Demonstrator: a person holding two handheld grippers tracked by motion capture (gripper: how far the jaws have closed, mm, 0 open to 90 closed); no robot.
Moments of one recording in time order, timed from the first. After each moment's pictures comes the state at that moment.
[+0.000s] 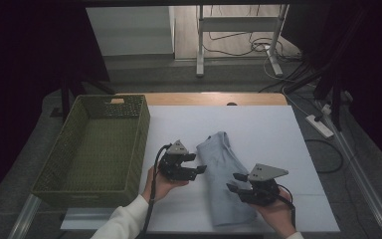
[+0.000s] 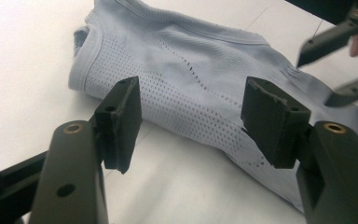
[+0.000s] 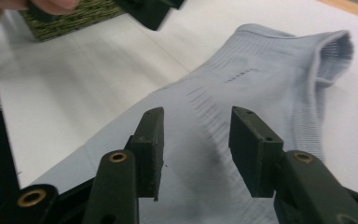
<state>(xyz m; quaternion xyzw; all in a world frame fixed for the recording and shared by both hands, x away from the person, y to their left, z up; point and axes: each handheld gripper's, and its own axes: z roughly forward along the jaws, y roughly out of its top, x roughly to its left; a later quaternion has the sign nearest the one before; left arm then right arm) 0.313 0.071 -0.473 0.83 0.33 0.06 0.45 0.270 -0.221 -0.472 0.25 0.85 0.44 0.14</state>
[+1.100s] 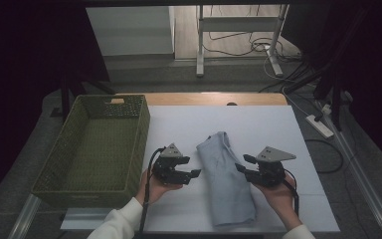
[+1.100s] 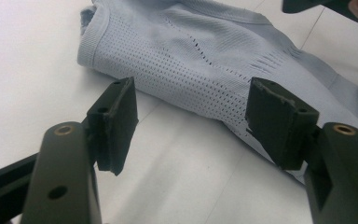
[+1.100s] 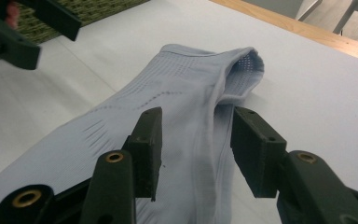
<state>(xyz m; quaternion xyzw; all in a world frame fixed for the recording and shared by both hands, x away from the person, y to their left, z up) 0.308 0.083 -0.480 0.83 0.33 0.05 0.44 0.311 -0.236 -0.463 0.31 0.82 0.44 0.20</state>
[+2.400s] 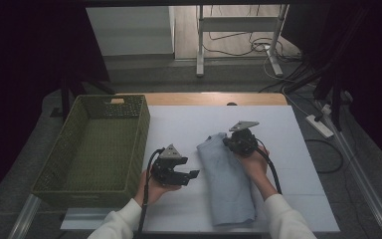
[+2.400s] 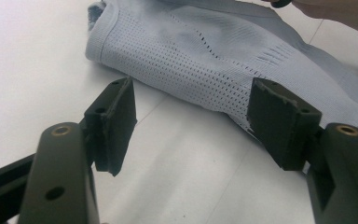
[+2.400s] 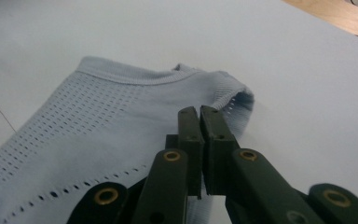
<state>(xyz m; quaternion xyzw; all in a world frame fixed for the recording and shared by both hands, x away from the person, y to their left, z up) 0.305 0.086 -0.481 0.83 0.34 0.06 0.43 0.418 -0.184 -0.489 0.34 0.85 0.36 0.18</state>
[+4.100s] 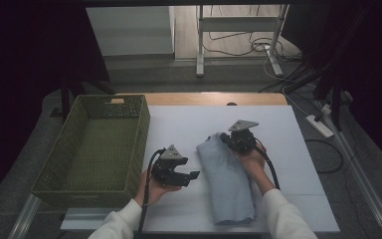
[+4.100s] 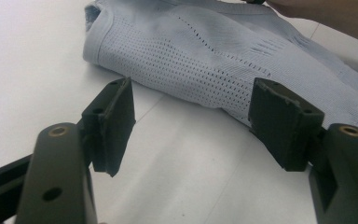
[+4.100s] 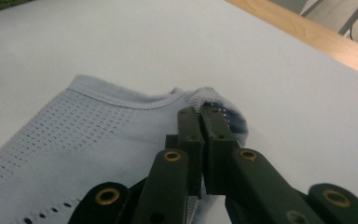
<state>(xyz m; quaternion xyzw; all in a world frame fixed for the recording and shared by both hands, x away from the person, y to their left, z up) 0.304 0.085 -0.481 0.84 0.33 0.06 0.43 0.432 -0.184 -0.500 0.29 0.85 0.40 0.20</state>
